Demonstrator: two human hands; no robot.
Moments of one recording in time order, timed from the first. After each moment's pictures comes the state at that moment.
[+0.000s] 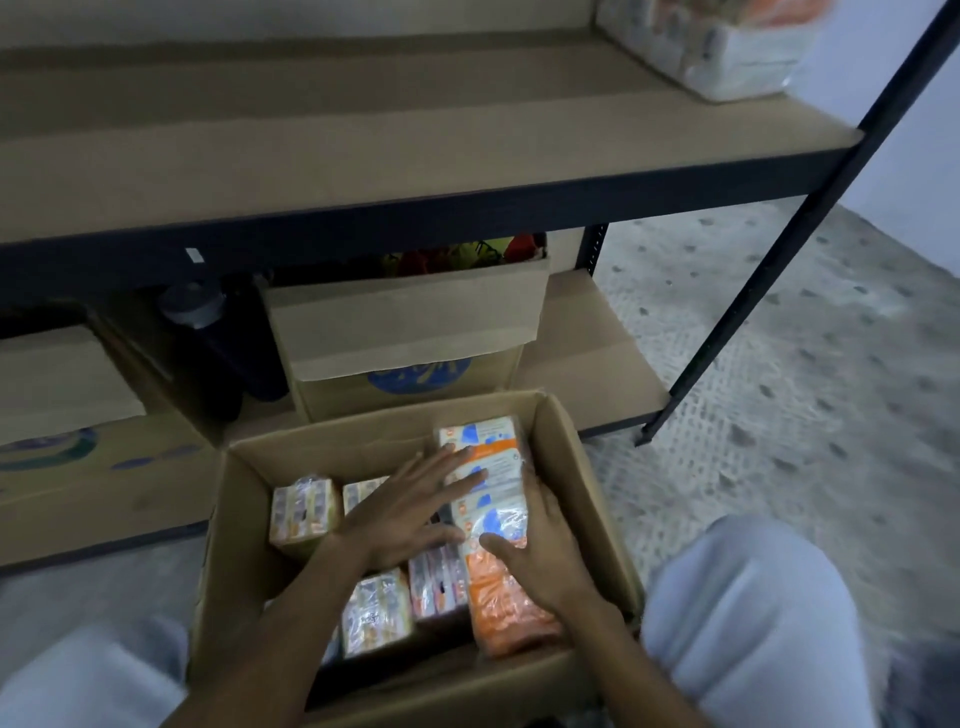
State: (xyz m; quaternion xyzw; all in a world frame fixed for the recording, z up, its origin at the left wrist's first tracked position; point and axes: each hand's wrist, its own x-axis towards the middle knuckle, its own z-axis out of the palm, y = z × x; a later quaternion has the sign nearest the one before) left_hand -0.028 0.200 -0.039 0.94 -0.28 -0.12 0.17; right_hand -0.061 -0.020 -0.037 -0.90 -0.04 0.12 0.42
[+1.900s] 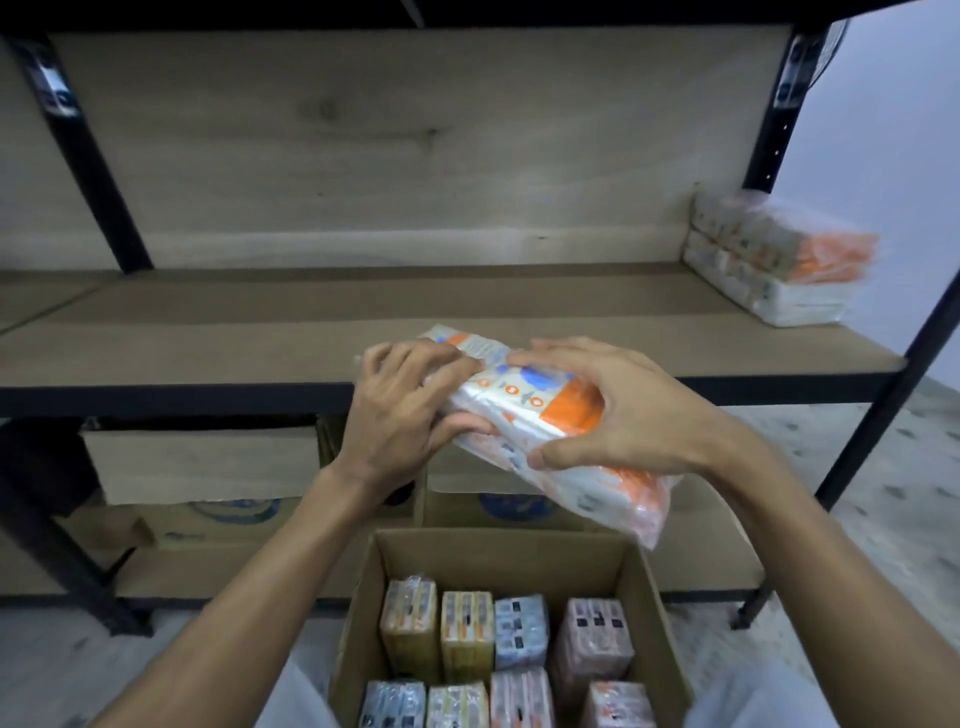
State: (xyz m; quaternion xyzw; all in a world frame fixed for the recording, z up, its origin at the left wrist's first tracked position) left_hand -0.058 0.263 0.254 0.84 -0.19 0.51 0.03; right_hand -0.023 0.025 0.327 -0.88 -0.43 -0.01 0.22
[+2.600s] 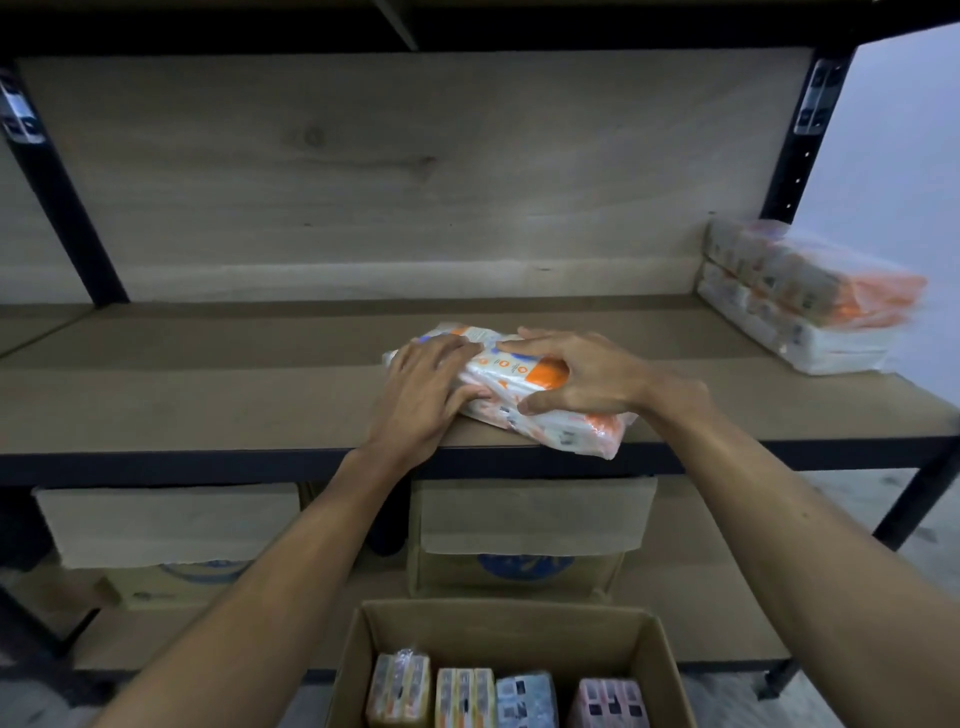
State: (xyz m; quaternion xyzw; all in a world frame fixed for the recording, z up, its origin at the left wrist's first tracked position) left_hand 0.075 0.300 0.251 0.93 -0.08 0.36 0.09; right_hand 0.139 0.082 0.324 -0.89 -0.42 0.01 0.17
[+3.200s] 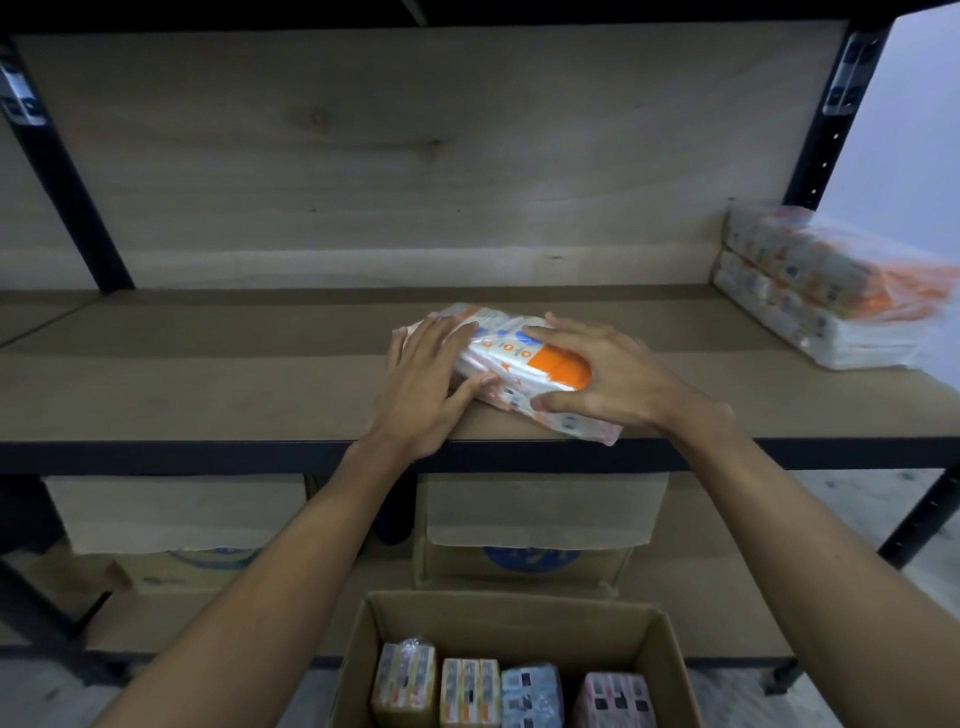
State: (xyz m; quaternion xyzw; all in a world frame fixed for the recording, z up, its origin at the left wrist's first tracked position) left_hand 0.077 0.304 0.249 0.94 -0.04 0.34 0.11; right_hand 0.137 0.073 0.307 -0.91 -0.36 -0.06 0.18
